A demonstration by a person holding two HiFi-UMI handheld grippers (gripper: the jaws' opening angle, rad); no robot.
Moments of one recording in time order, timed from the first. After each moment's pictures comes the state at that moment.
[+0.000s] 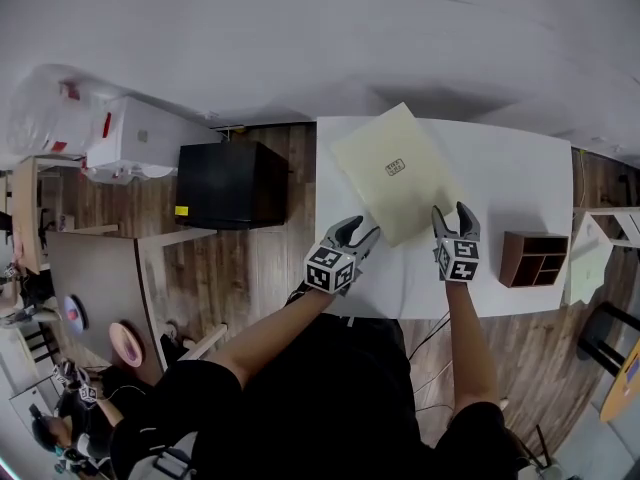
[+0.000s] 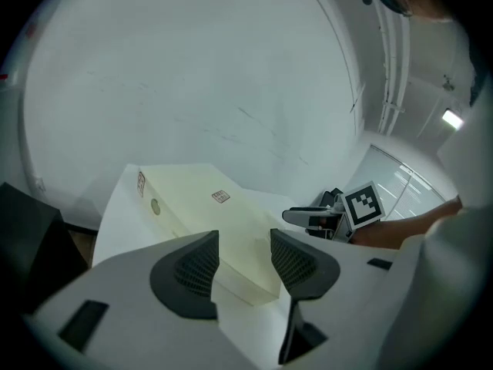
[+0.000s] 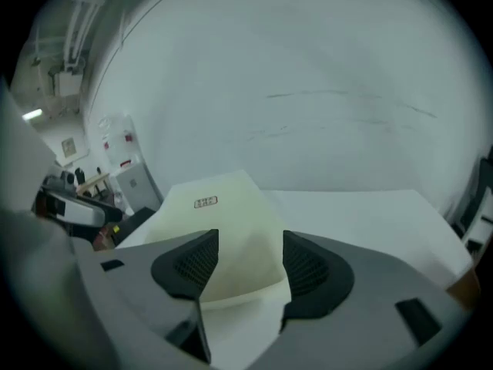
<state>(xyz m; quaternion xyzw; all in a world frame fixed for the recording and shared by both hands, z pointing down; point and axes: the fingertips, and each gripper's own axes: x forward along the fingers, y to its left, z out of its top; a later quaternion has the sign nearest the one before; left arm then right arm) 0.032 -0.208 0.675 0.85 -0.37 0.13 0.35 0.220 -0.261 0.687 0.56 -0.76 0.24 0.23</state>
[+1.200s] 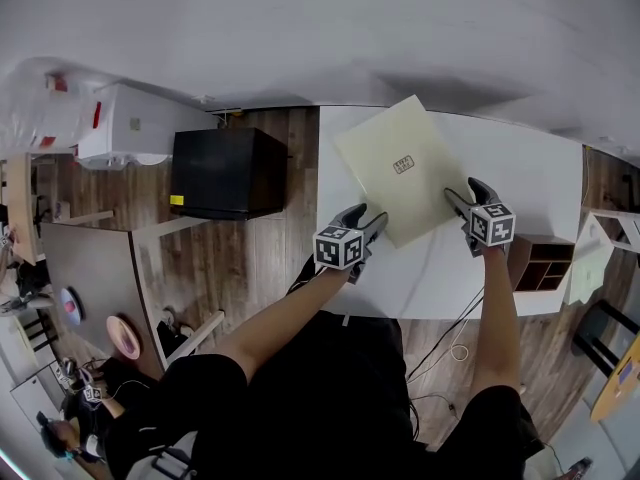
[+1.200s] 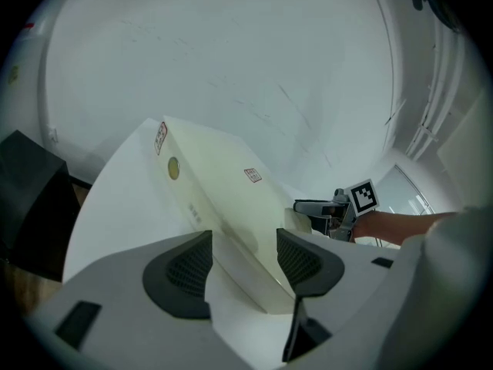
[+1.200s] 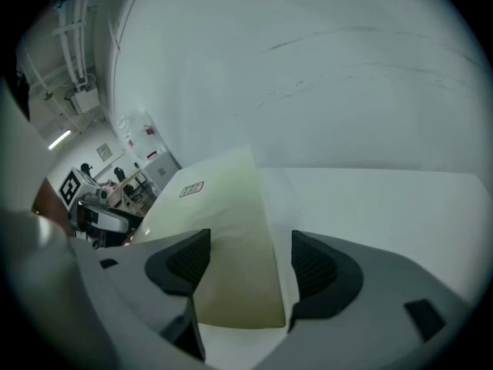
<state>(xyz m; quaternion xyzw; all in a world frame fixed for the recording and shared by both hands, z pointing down) 0.032 -0.236 0.742 0.78 -0.38 0.14 0.47 0.235 -0.318 0.741 0.41 -0.81 0.32 0.27</state>
